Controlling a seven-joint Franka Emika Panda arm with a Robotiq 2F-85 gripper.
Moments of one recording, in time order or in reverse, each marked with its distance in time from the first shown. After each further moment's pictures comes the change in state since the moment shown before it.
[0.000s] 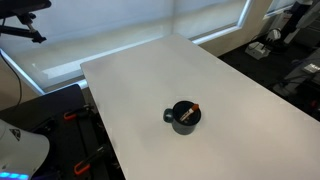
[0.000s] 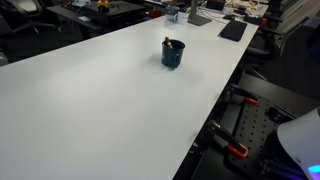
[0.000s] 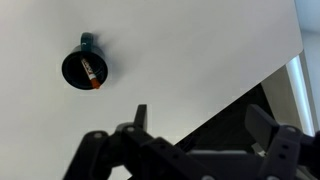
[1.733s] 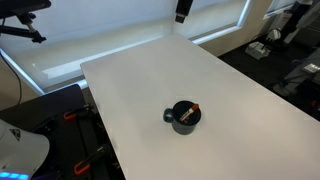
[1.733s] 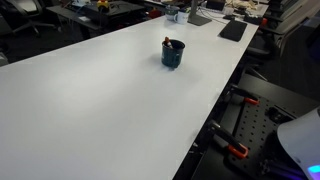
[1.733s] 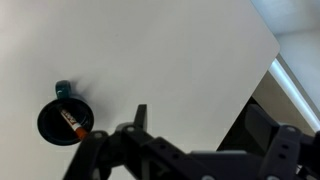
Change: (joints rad) arm -0.010 0.255 -0.127 0.157 0.301 -0.126 -0.057
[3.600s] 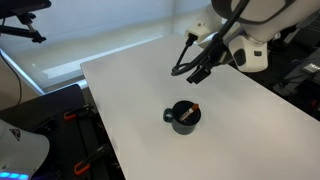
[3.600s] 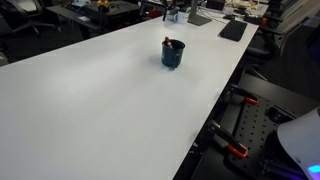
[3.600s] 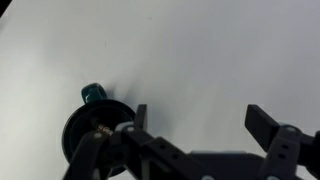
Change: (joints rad) arm -0.084 0.514 -0.039 0.260 0.035 -0.080 0.113
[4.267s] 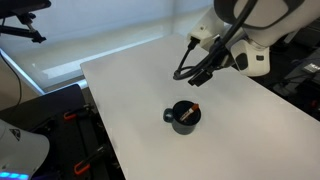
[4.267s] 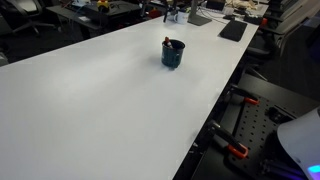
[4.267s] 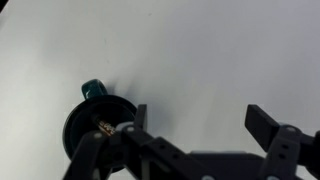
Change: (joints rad) arm -0.014 0.019 -0.001 0.015 0.006 0.001 0.001
